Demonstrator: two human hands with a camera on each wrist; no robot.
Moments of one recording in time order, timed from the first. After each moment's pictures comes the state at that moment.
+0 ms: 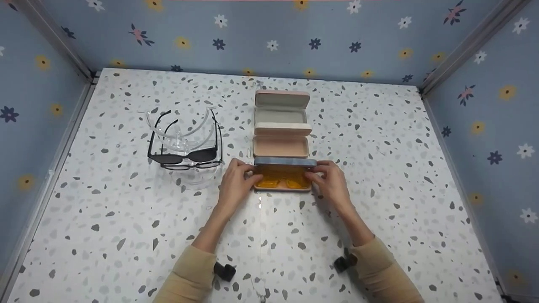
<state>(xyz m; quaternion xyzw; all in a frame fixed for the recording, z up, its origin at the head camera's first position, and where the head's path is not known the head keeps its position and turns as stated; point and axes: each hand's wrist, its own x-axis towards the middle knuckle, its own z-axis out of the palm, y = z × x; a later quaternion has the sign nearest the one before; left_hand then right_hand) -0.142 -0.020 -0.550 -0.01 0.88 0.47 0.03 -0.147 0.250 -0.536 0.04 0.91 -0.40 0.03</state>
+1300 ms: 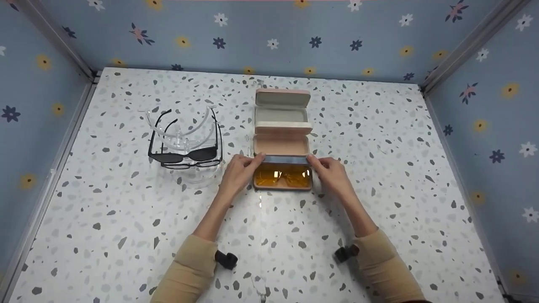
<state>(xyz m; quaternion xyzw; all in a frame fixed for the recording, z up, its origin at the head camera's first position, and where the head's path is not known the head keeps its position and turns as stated) -0.167 -0.020 -0.542 -0.04 0.85 0.51 0.12 -0.164 0.256 -0.525 0.10 0.89 -0.43 0.12</state>
